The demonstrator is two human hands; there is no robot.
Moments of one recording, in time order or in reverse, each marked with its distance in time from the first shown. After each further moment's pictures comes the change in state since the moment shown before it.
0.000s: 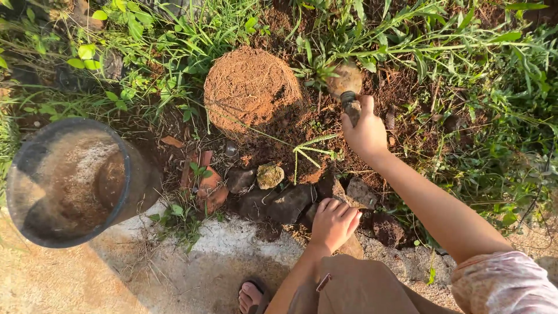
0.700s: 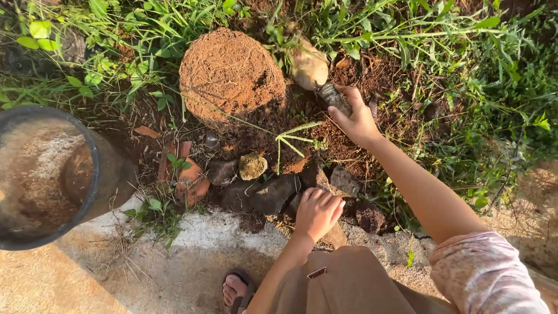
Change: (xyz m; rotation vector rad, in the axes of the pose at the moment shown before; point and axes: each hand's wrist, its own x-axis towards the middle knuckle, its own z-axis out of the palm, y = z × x) left_hand -0.004 -0.005 0.008 0.033 -0.050 -0.007; right_hand 0.013 0.044 0.006 0.423 -0.182 -0.238
